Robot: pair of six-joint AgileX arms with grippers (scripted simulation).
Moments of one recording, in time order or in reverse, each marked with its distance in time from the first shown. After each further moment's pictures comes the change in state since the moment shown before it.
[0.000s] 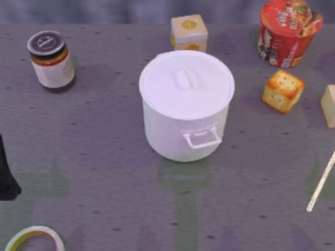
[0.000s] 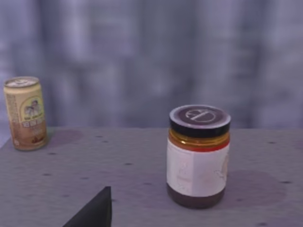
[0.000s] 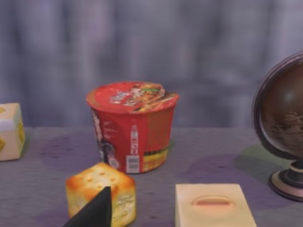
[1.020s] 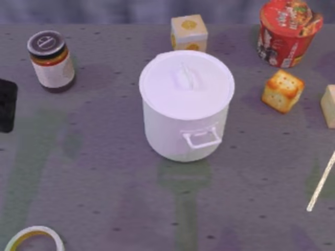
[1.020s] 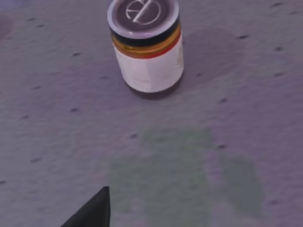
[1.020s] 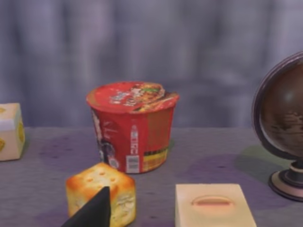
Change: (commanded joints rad) left arm -0.016 0.931 0.862 -0.581 0.127 0.240; right arm 0.000 0.000 0.000 0.000 0.000 0.000
